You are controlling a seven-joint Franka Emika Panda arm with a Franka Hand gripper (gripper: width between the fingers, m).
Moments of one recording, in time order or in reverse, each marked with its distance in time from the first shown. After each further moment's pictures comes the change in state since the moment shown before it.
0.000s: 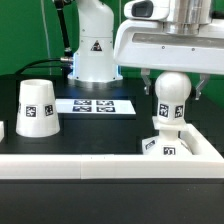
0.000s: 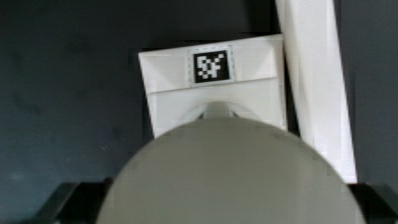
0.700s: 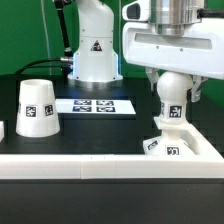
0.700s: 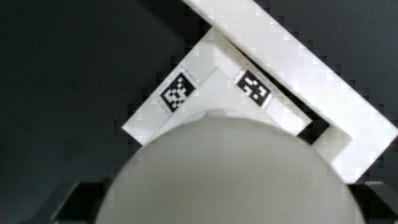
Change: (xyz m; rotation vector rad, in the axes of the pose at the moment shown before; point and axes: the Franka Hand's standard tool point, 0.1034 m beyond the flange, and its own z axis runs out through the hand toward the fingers) arm -0.002 -0.005 0.000 0.079 -0.067 0.643
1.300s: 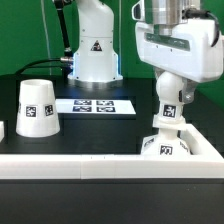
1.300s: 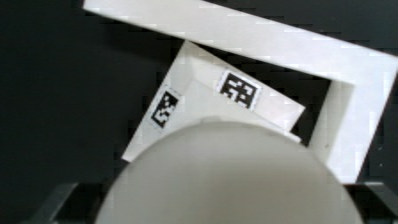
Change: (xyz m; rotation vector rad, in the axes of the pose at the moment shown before) arm 0.002 0.002 0.000 0.042 -0.024 0.395
